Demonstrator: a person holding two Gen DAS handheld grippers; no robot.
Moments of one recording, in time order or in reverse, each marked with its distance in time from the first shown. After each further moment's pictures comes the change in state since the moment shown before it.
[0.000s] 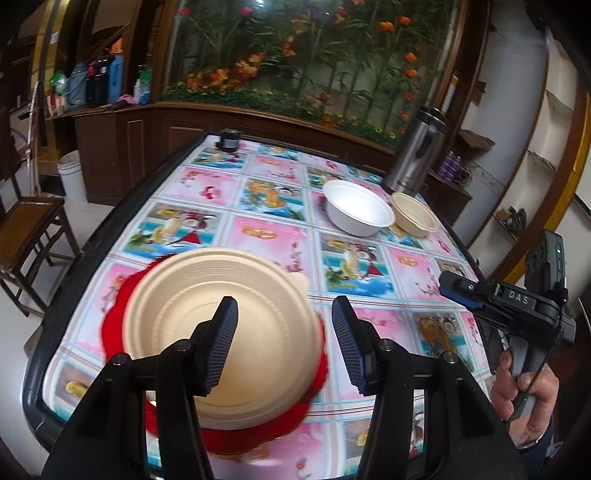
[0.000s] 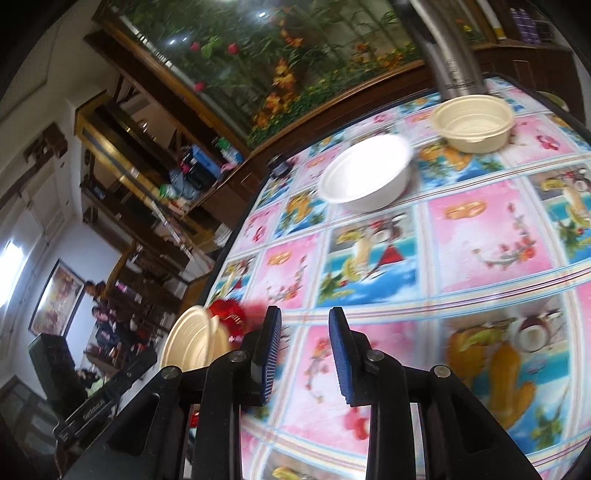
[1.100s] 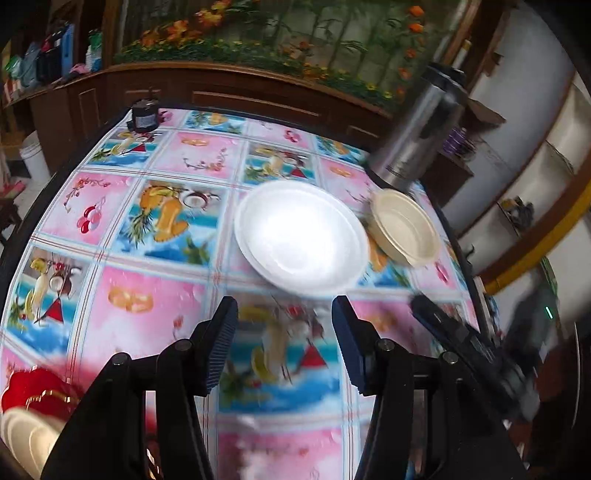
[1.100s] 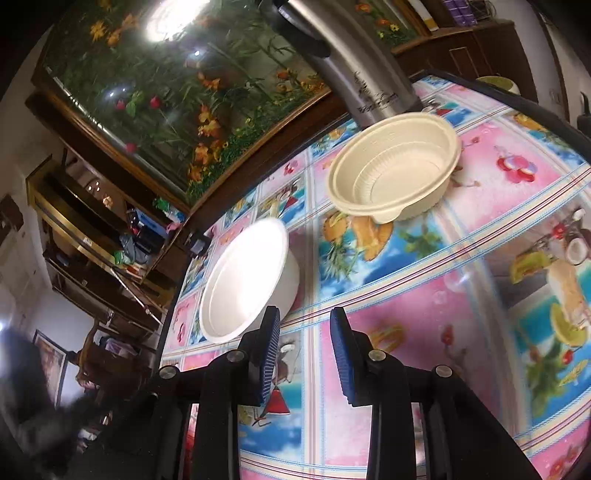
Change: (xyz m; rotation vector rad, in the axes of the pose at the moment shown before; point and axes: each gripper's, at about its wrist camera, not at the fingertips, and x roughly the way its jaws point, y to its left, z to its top) left arm 0.176 -0.099 0.120 -0.051 0.215 -0.029; right arm 0.048 -0.119 0.106 0.186 -0.121 -0.124
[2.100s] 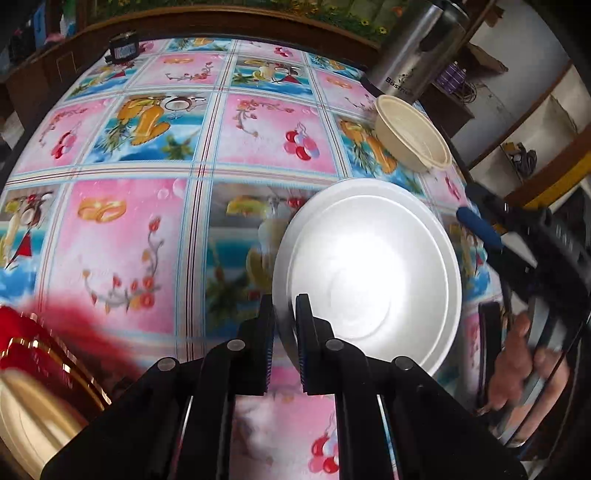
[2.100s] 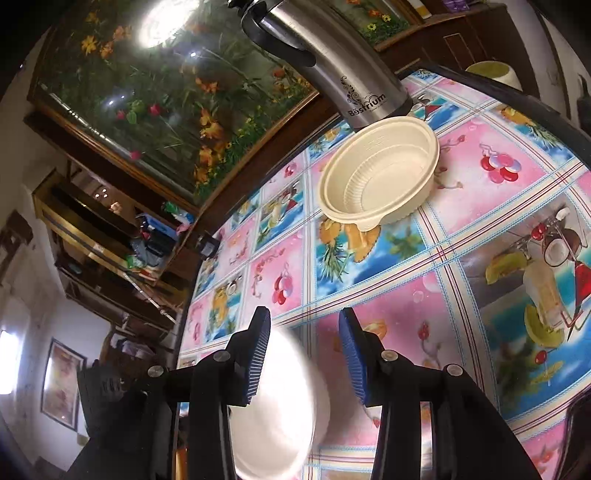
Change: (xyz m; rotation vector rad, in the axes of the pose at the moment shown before) left arm 0.022 -0.003 -0.078 0.091 0.226 0.003; right arm -0.025 -0.017 0.013 0.056 0.048 0.070
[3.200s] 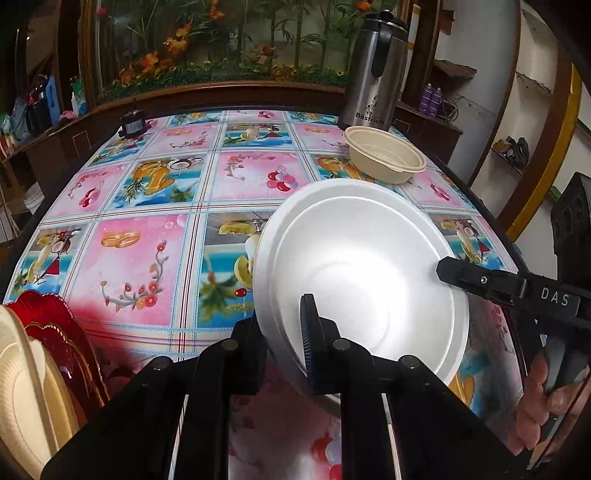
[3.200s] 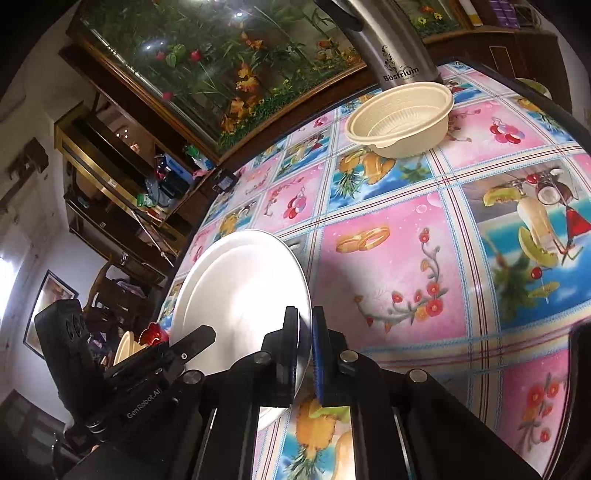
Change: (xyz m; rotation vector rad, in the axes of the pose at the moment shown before) left arm -0.015 -0.030 -0.055 0.142 -0.304 0.102; right arm -0.021 0.004 -0.078 -0.209 0.101 0.006
